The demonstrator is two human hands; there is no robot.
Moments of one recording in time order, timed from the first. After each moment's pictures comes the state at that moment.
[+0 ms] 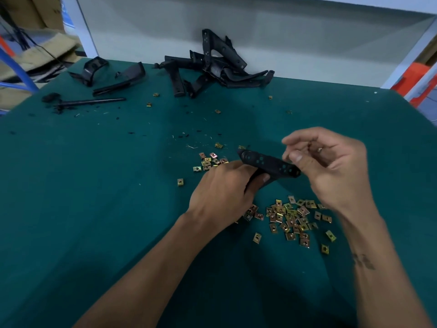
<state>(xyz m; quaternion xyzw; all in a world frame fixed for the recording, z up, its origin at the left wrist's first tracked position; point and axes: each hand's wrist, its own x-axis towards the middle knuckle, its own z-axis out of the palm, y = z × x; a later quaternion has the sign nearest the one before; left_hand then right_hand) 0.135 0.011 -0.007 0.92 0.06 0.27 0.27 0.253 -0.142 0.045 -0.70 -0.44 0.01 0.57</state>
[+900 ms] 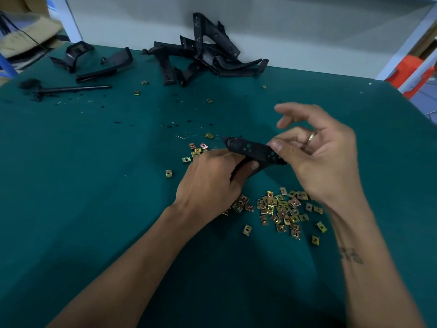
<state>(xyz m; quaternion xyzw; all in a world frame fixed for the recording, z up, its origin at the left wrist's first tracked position) 0.138 0.014 -0.014 0.90 0.07 0.33 0.28 0.249 -0.134 0.045 -0.68 -0.41 0.04 0.60</state>
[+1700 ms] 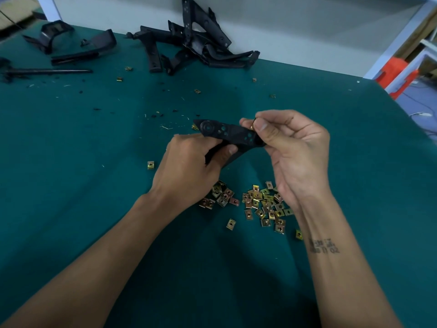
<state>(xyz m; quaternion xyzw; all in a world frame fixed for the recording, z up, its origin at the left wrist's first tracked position) 0.144 0.028 -0.021 0.86 0.08 0.38 0.33 0.237 -0.116 0.039 -0.56 -0.24 0.14 0.78</state>
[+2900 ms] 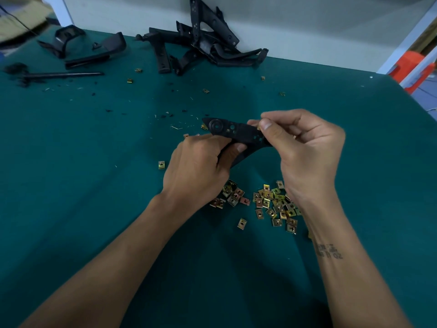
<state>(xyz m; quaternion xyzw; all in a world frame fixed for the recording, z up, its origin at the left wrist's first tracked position) 0.140 0.024 -0.018 0.88 0.12 0.35 0.29 0.236 -0.109 0.026 -0.61 -0.31 0.01 0.73</state>
